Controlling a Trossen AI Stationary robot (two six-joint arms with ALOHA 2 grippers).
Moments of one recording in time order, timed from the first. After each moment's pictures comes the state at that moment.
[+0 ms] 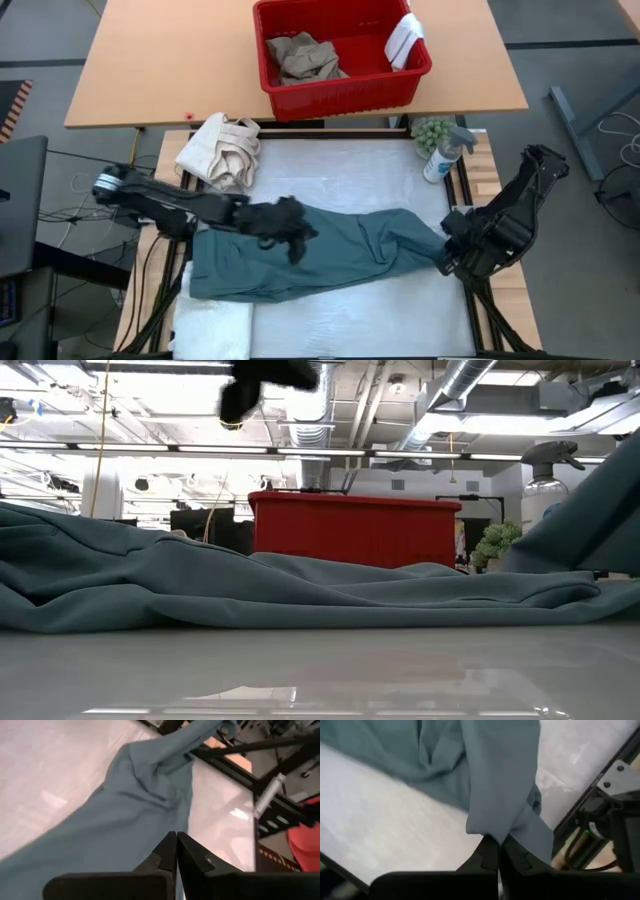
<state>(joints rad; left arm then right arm) -0.21 1.44 1.12 -0.21 -0.22 -0.64 0.87 1.15 1.18 -1.57 0.26 1.83</state>
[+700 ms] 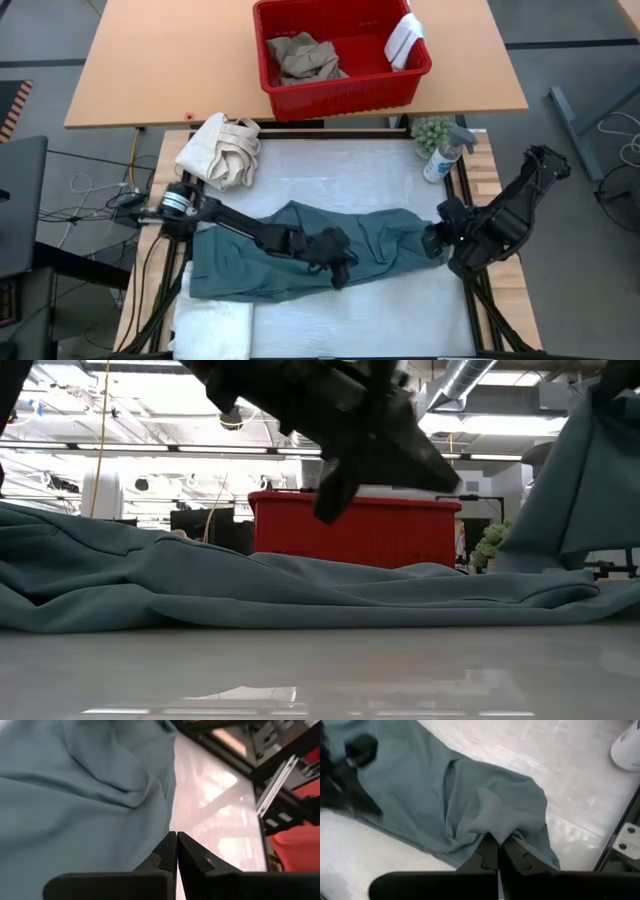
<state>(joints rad) -0.23 1.98 1.26 0.25 -0.13 -0.66 0.80 1.15 1.20 -1.56 0.58 1.83</state>
